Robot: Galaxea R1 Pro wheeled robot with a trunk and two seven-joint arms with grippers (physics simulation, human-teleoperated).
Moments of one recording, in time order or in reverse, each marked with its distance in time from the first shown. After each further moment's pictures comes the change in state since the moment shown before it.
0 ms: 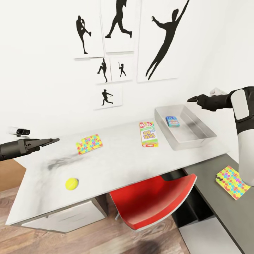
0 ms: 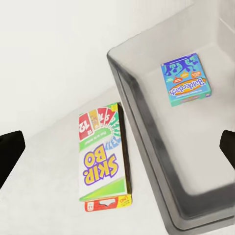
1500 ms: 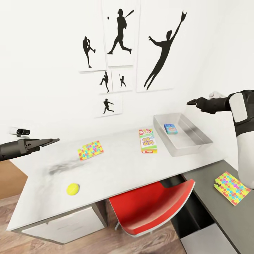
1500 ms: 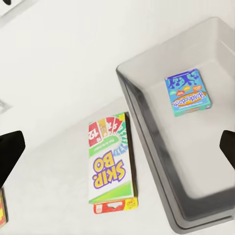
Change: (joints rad) left arm 0.000 0.000 0.000 0.003 -0.001 0.000 0.000; right arm 0.023 0.000 -0.003 0.000 0.001 0.000 0.000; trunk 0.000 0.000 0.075
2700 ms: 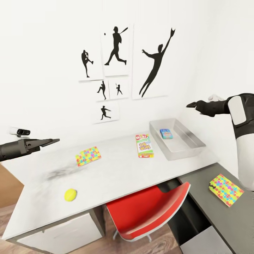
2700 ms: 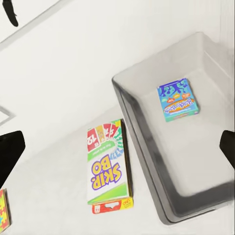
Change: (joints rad) left arm 0.000 0.000 0.000 0.005 -0.001 0.000 0.000; right arm 0.021 -0.002 -0.002 0.006 -0.003 0.000 0.000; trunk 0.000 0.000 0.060
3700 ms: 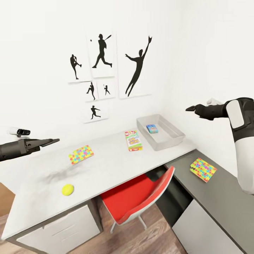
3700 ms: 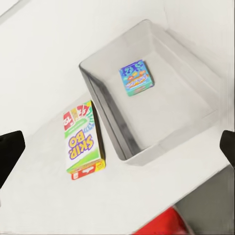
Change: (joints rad) left arm 0.000 0.000 0.000 0.000 -0.001 0.000 0.000; right arm 0.031 0.000 -0.002 0.001 0.000 0.000 0.000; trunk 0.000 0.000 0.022
